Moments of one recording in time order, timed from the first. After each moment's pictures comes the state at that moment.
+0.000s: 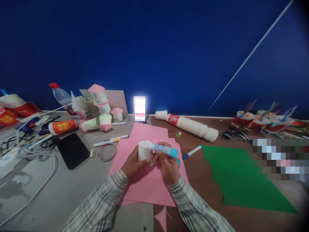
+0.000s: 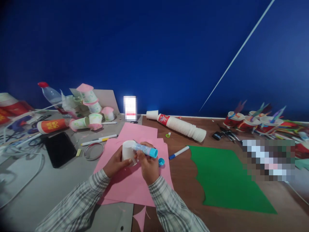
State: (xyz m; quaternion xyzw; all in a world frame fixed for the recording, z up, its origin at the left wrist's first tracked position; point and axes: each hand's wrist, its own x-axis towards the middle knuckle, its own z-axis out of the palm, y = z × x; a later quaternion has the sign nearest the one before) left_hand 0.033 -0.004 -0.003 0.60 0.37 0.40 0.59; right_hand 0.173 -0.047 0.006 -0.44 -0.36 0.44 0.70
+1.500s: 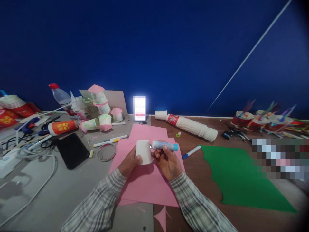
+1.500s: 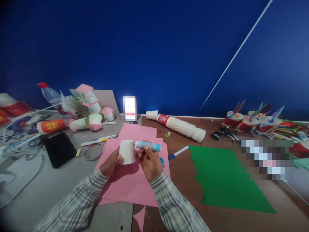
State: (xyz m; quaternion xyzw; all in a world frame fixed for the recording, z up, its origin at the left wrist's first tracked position) left_hand 0.029 -0.004 0.005 0.47 0.27 0.41 0.73; right_hand 0.183 -0.038 0.009 -0.26 -0.14 0.66 0.69
